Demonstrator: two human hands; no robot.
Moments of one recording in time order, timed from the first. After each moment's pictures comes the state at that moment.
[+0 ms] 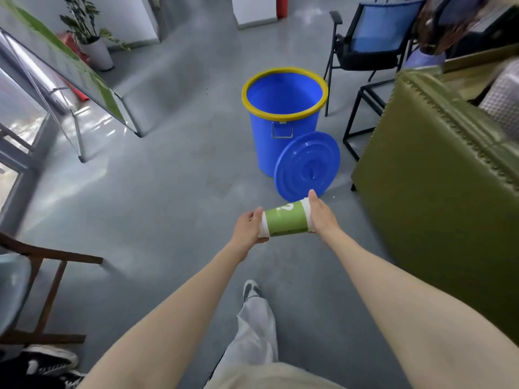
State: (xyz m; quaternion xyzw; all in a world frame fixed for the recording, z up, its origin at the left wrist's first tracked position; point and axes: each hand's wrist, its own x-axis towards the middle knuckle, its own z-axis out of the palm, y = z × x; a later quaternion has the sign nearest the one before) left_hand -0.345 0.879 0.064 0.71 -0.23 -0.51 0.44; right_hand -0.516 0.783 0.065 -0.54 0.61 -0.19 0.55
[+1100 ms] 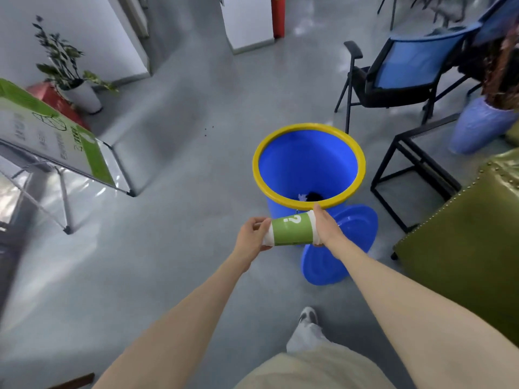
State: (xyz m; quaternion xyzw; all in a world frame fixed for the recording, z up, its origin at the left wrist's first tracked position) left_hand -0.076 0.428 0.067 0.70 -0.28 -0.50 0.43; right_hand -0.257 0.334 0.057 -0.43 0.62 -0.18 0.63
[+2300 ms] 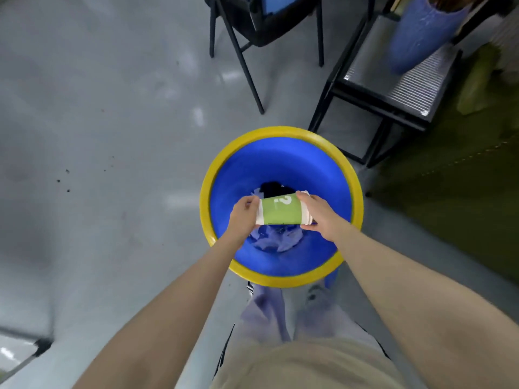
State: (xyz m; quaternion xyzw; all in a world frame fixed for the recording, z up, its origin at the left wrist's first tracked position) left_hand 0.031 -0.089 -0.042 0.64 -0.46 -0.60 0.11; right_hand -0.158 -0.031 -0.034 -0.04 0.73 -0.29 0.61
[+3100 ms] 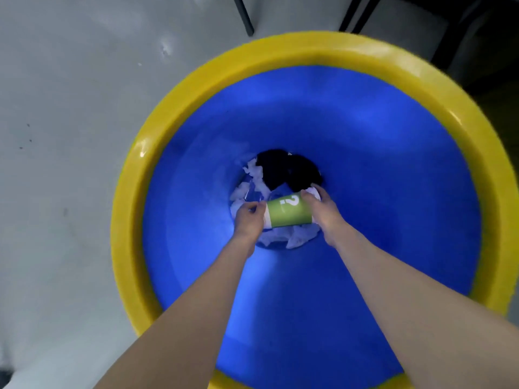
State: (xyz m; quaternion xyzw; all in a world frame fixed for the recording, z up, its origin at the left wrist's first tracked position) left_hand -0.010 -0.150 -0.372 0.71 -0.31 -0.63 0.04; right_hand -0.168 -0.095 -0.378 0.01 0.78 -0.28 0.56
